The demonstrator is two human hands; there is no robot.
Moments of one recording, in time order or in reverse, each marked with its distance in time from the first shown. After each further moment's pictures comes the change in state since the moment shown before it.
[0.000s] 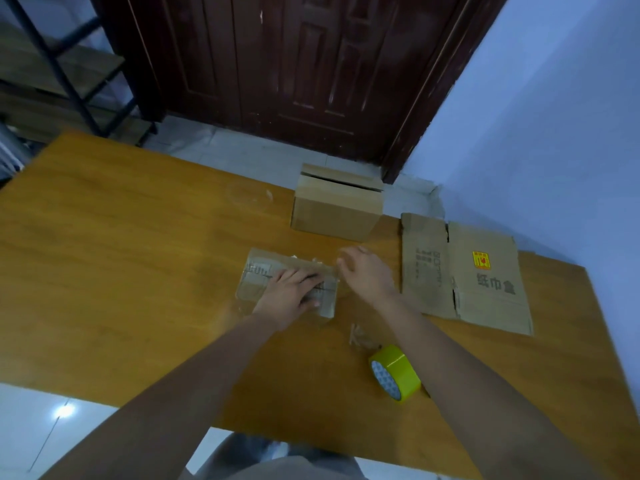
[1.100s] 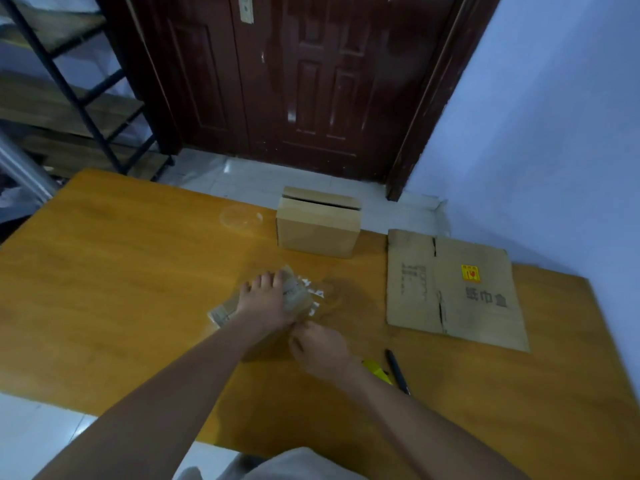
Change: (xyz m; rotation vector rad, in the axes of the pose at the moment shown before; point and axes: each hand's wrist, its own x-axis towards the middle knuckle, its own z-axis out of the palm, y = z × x) left_hand 0.022 0.032 -0.021 0.274 -0.184 -0.461; right_hand -0.078 -0.016 0.032 -0.023 -0.304 -0.259
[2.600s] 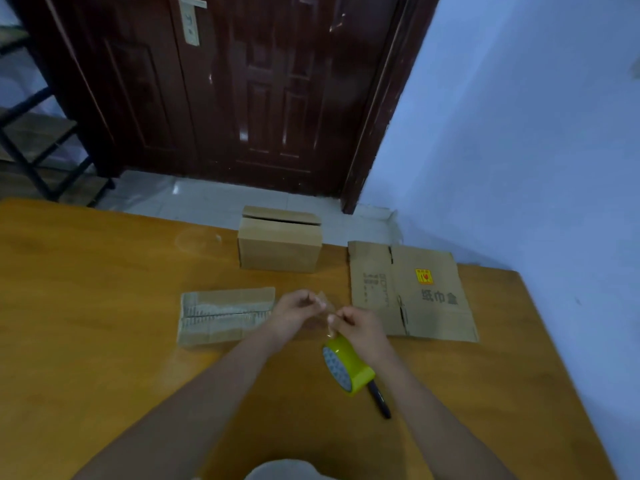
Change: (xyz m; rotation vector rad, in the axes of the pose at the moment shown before) left_hand -0.015 0.080 -0.038 -1.496 -0.251 0.184; right_hand -0.050 0.066 -0.063 0.730 0.431 0.303
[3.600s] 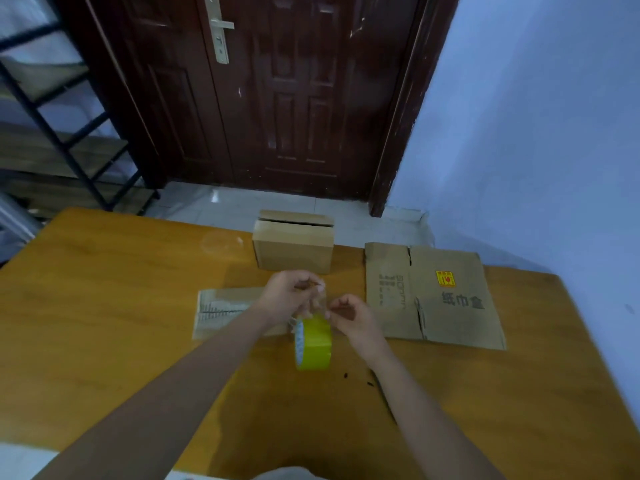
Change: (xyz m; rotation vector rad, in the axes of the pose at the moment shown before) left_hand -0.007 0.035 -0.010 0.482 0.130 0.206; right_hand 0.006 0.001 0.005 0.365 -0.058 -0.012
